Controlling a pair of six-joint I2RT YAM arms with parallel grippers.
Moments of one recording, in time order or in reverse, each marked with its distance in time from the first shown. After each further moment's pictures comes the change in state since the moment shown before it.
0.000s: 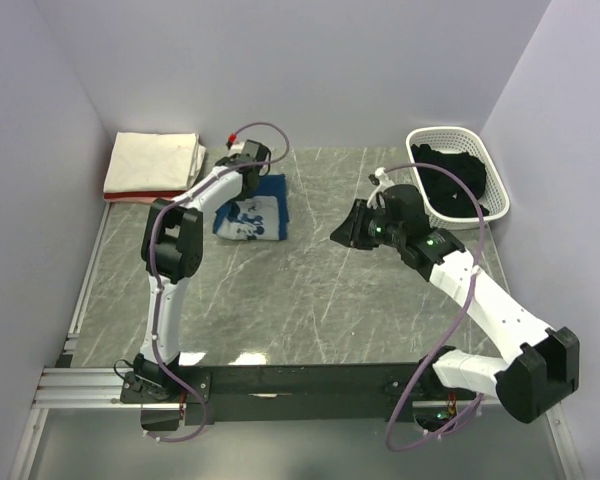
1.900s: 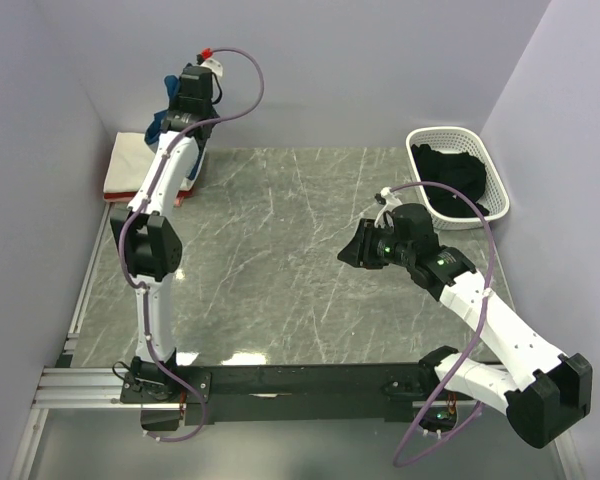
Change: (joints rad) left arm 0.188 -0.042 0.463 0.219 -0.048 0.874; right arm 0.000 -0.152 -0.136 -0.072 -0.003 -0.049
